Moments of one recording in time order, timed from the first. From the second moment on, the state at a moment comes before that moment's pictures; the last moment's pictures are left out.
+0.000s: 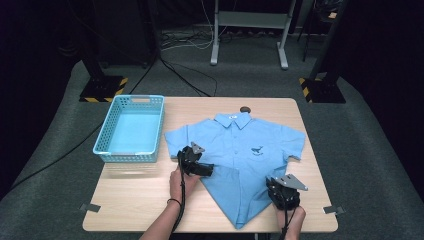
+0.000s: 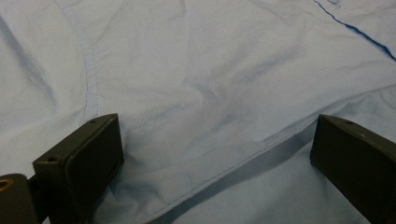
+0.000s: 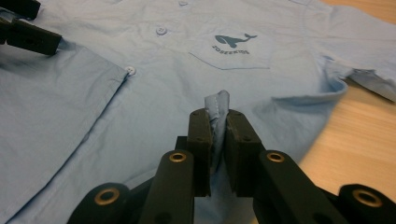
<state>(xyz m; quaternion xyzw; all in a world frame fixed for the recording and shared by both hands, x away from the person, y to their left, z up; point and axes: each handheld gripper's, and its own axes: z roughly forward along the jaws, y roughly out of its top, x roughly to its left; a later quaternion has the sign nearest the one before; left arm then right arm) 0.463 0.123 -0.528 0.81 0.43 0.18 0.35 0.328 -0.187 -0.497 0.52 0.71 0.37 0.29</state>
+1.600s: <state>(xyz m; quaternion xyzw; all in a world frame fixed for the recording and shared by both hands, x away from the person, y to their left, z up) 0.463 0.122 -0.528 0.81 0.43 0.19 0.35 0.369 -0.201 -0.525 0.55 0.74 0.30 0.25</state>
